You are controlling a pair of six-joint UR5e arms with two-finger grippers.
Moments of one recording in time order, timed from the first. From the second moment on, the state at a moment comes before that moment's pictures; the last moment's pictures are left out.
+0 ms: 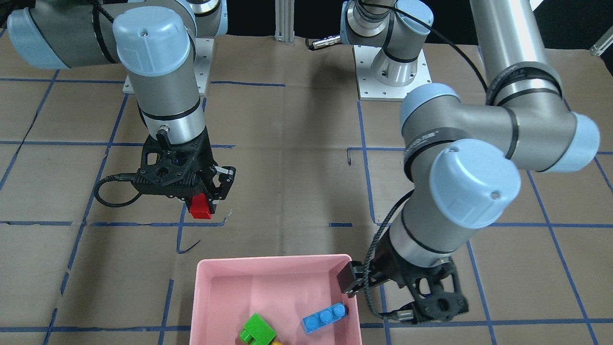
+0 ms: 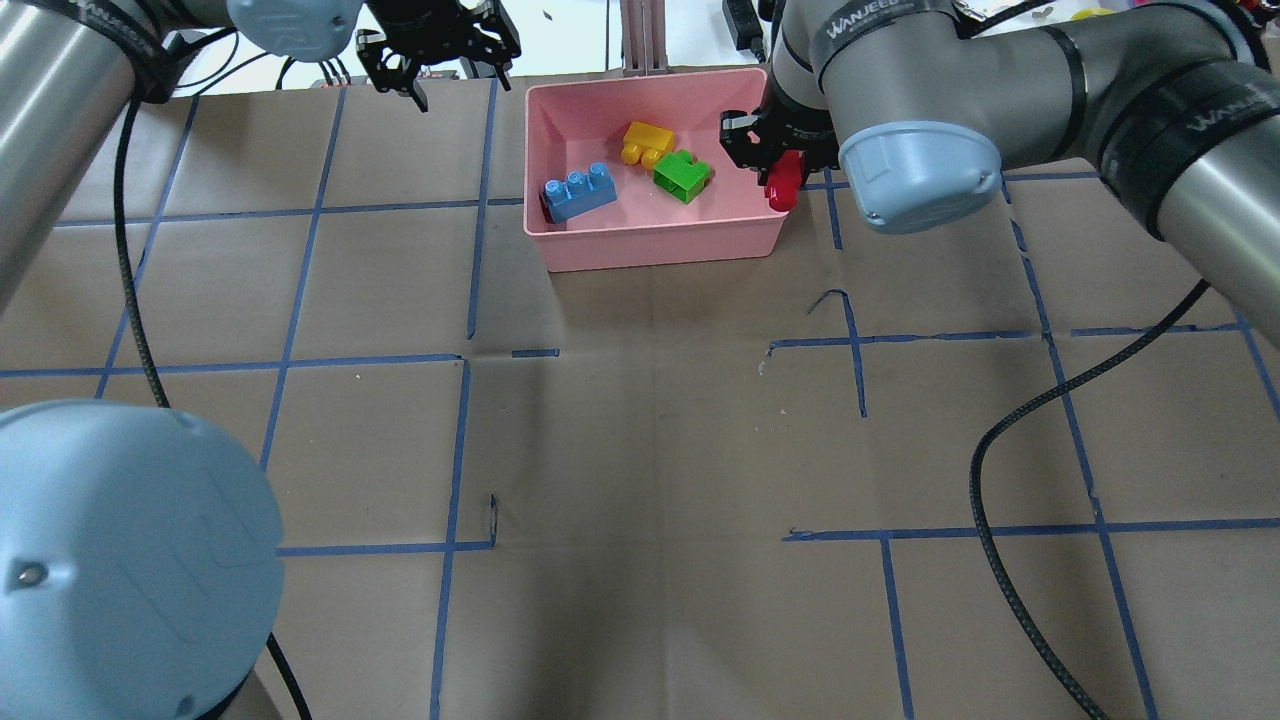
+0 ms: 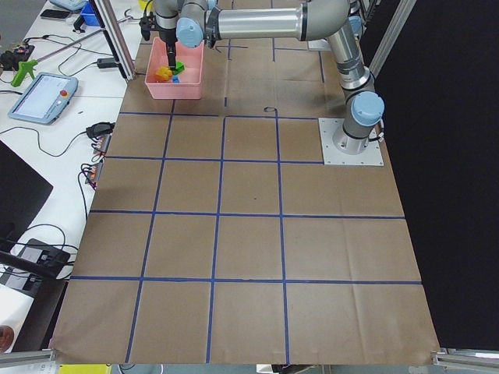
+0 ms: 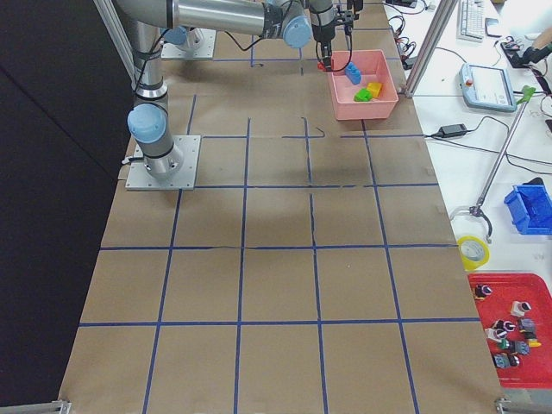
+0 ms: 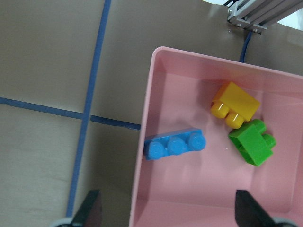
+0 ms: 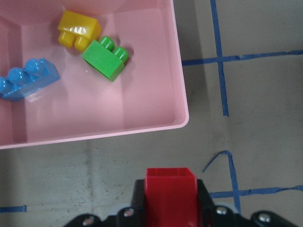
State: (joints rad) left arm -1.59 -2.07 -1.16 -1.36 1.52 -0.14; right arm 1.76 -1.30 1.56 -2.10 -1.59 0.27
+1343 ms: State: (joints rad) left arm -1.55 -1.67 -1.48 -1.48 1.57 0.13; right arm 1.87 -1.00 1.41 -2.37 -1.59 0.32
